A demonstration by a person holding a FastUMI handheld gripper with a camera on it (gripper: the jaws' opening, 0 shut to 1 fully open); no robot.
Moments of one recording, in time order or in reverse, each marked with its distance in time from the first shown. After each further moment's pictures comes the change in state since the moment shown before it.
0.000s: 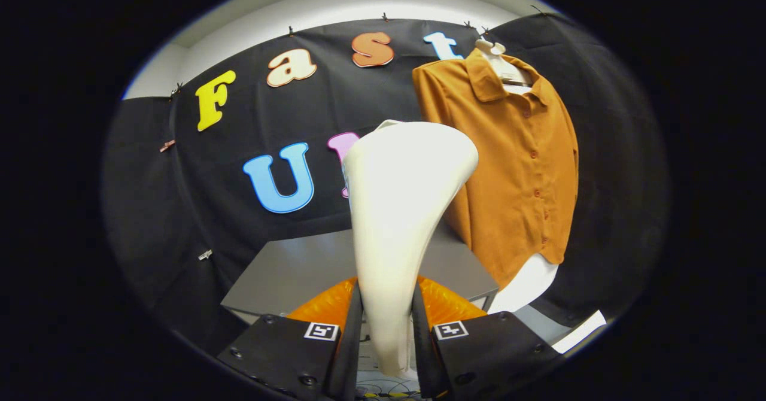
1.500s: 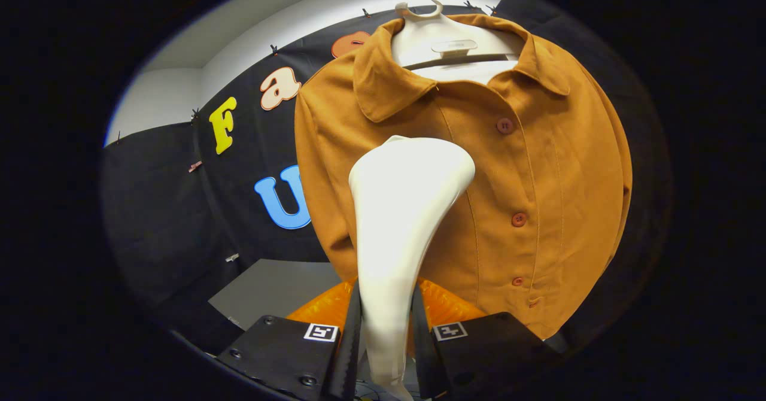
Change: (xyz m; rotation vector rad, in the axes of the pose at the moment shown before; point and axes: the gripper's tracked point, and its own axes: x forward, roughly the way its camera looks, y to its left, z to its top) arm 0.155 -0.181 0.102 0.021 0.080 0.366
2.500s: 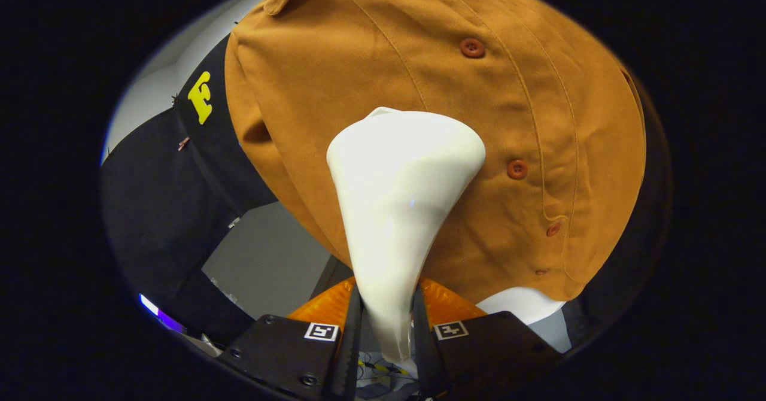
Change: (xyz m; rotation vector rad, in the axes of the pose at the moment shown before) arm 0.020 -0.067 -0.131 0.079 0.314 -0.012
